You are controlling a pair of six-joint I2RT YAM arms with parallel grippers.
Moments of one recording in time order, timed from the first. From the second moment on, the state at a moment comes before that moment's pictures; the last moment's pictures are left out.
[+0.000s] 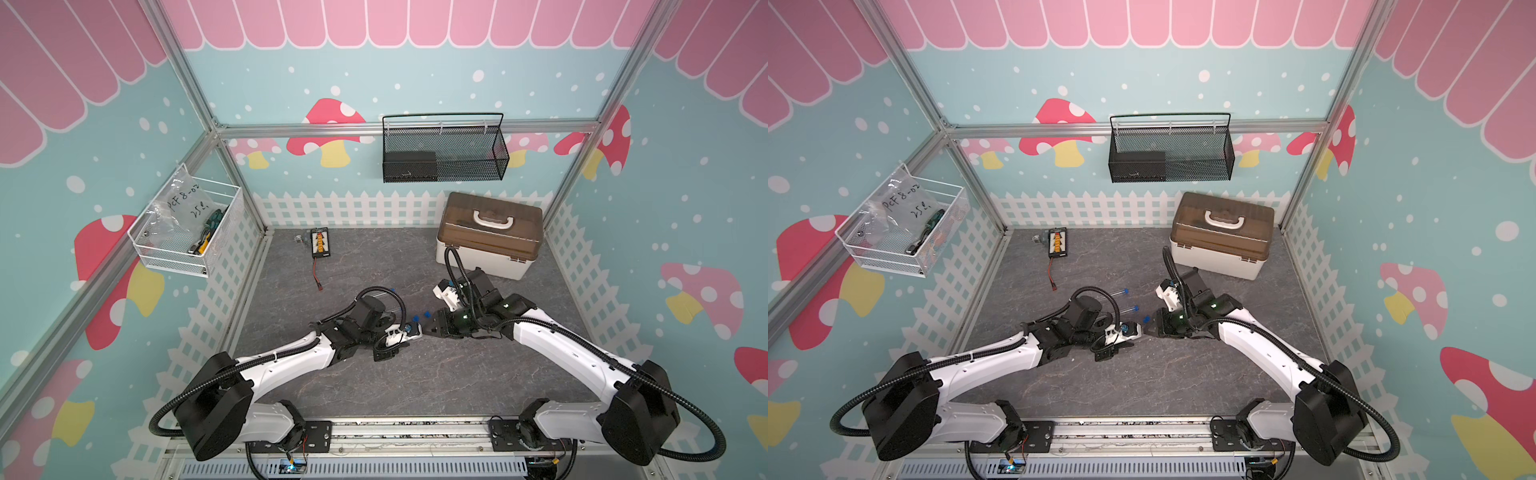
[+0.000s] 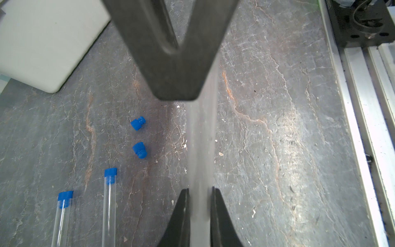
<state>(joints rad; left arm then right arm) -0.75 1.34 0.72 -0.16 0.39 0.61 0.60 1.31 0.97 -0.64 -0.55 0.56</state>
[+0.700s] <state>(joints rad) -0.75 1.36 0.71 -0.14 0.40 0.60 0.64 1.37 0.98 -0.64 -0.54 0.56</state>
